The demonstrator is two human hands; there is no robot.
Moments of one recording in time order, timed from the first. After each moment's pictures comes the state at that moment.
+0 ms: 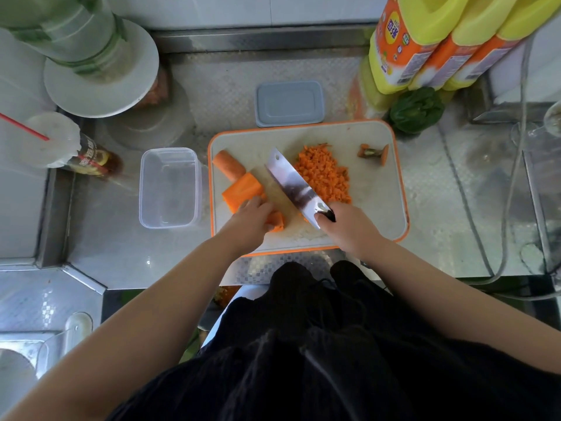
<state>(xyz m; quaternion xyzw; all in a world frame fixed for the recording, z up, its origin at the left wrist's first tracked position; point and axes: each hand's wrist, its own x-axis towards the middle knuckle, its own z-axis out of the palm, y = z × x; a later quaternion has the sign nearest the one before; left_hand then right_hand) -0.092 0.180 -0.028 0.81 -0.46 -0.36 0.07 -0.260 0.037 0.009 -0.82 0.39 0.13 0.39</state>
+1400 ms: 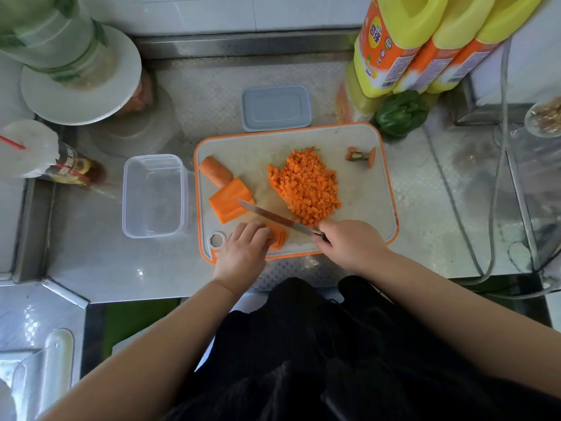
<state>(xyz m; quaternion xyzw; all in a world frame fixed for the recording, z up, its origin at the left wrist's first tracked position) -0.141 0.212 -0.061 0.81 -0.54 -0.02 0.23 -0.282 0.037 0.028 -0.93 0.24 0.21 0.19</state>
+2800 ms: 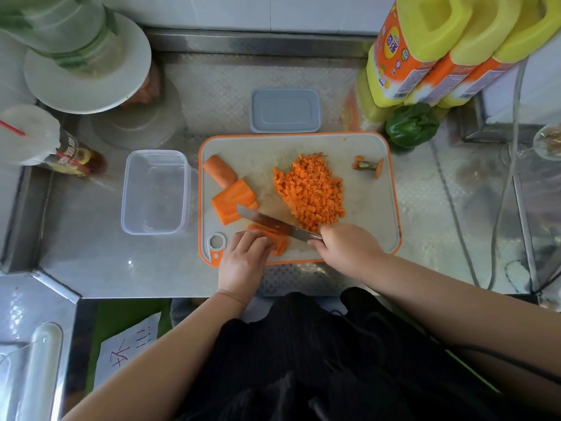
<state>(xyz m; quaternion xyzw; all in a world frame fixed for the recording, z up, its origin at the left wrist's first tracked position) -0.154 0.216 -0.075 0.83 -0.47 0.00 0.31 -0.265 0.030 0.021 -0.92 0.21 0.27 0.18</state>
